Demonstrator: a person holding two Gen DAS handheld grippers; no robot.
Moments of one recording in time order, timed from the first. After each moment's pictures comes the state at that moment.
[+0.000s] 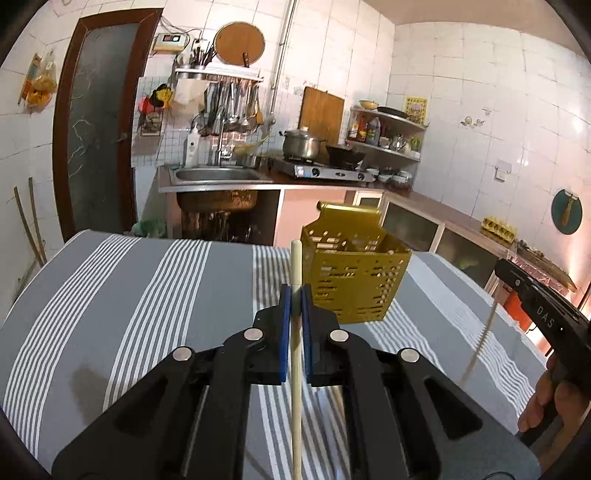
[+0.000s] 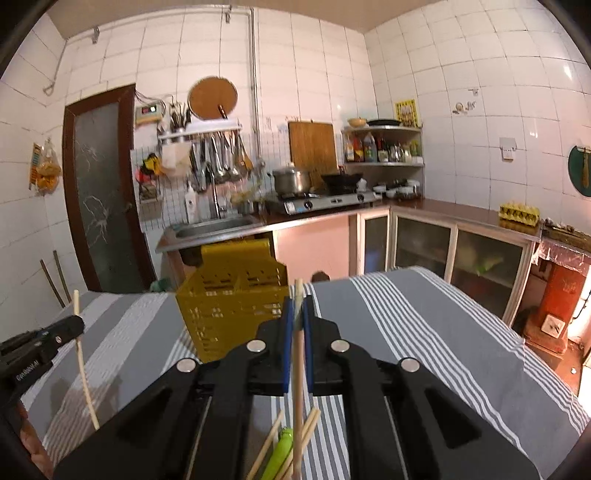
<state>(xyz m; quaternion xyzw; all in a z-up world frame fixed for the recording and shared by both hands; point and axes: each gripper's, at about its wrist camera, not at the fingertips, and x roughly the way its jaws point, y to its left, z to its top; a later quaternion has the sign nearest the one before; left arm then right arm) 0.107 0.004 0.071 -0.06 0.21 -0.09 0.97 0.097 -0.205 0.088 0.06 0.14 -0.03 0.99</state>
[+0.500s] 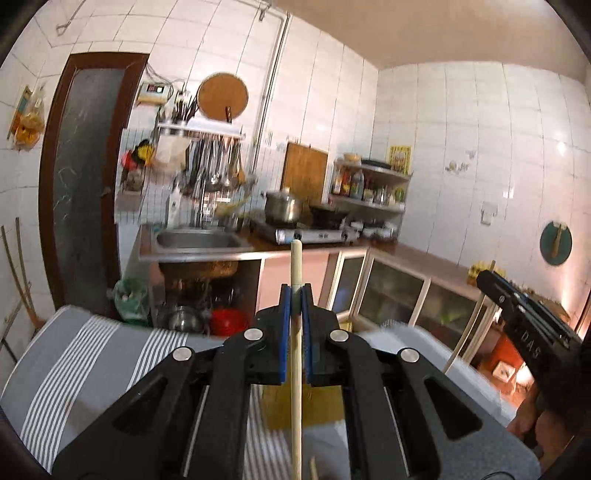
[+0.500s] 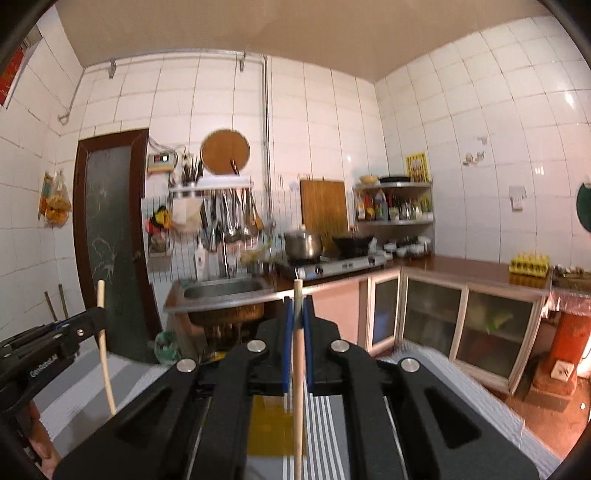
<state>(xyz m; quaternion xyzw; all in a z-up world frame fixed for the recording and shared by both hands) 0.170 -0.020 0.183 -0.07 0.11 -0.11 0.99 0.136 -0.206 0.193 0.05 0.03 -0.02 1.00</state>
